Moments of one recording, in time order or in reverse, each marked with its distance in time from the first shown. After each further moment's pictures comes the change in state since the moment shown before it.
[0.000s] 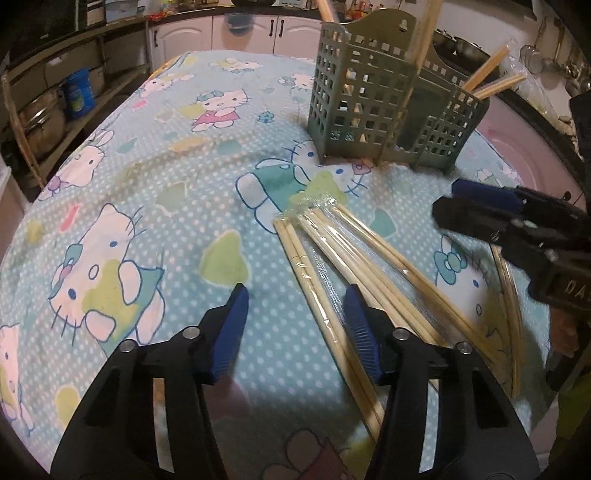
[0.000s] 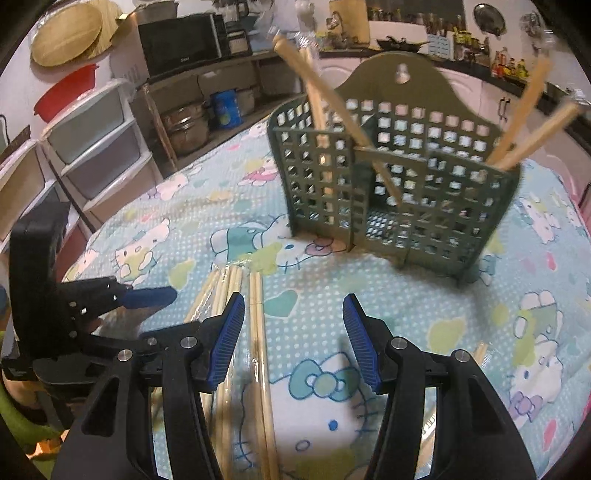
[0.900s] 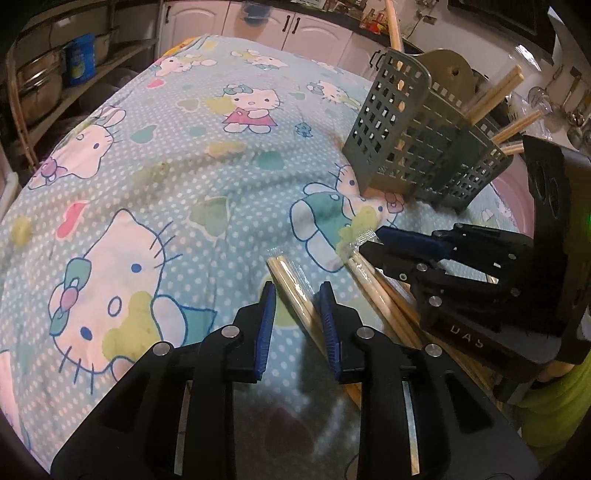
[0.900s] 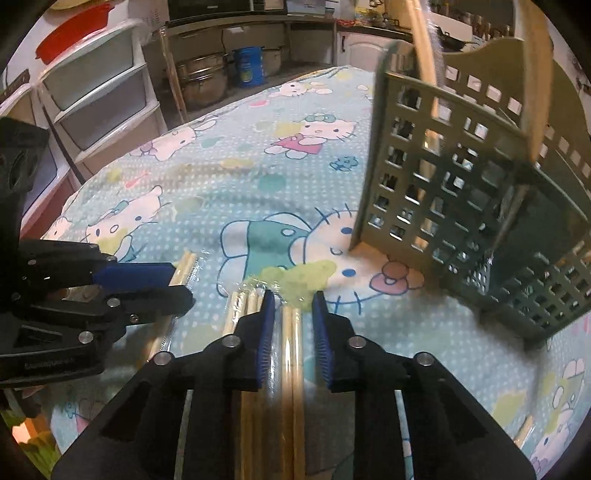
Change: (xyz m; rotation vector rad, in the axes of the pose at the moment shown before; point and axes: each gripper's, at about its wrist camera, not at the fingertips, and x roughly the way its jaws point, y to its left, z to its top) left arm 0.010 0.051 0.027 -0.120 0.011 -0.115; right arm 0.077 0.037 0.027 -0.152 0.125 -0.013
